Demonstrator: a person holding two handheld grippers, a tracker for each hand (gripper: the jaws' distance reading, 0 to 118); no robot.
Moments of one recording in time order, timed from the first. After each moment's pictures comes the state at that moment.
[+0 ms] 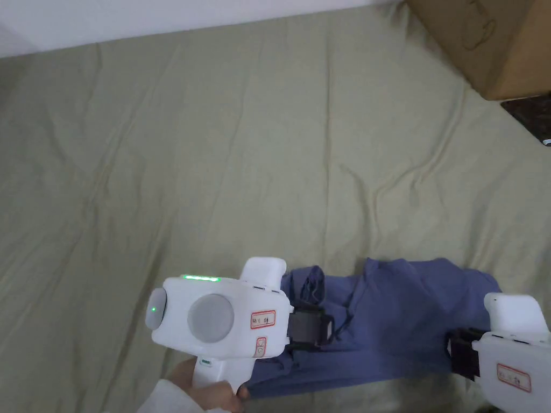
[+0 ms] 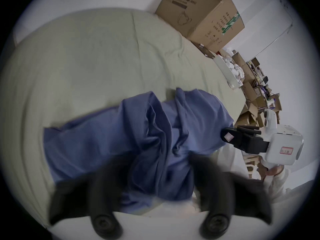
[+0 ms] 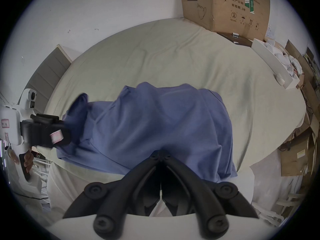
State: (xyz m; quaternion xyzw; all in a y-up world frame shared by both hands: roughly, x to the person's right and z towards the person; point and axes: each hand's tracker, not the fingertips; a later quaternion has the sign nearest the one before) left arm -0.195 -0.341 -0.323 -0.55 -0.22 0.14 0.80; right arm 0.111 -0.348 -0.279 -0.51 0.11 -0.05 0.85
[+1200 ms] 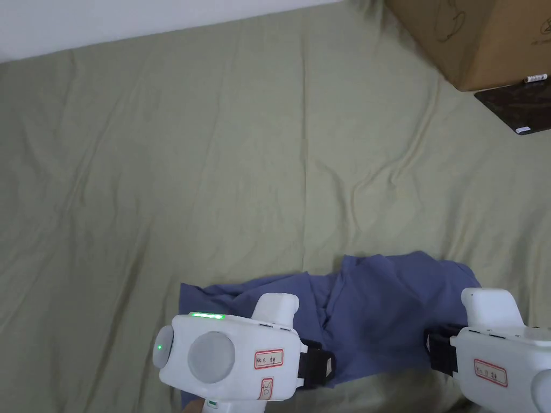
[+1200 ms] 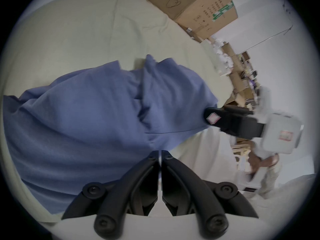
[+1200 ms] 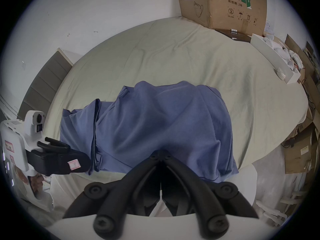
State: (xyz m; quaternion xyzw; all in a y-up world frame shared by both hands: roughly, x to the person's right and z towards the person) left arm -0.165 -0.356 -0.300 -0.56 -0.29 0.17 0.76; right arm 0.122 -0.354 -0.279 -0.51 0.11 -0.07 0.85
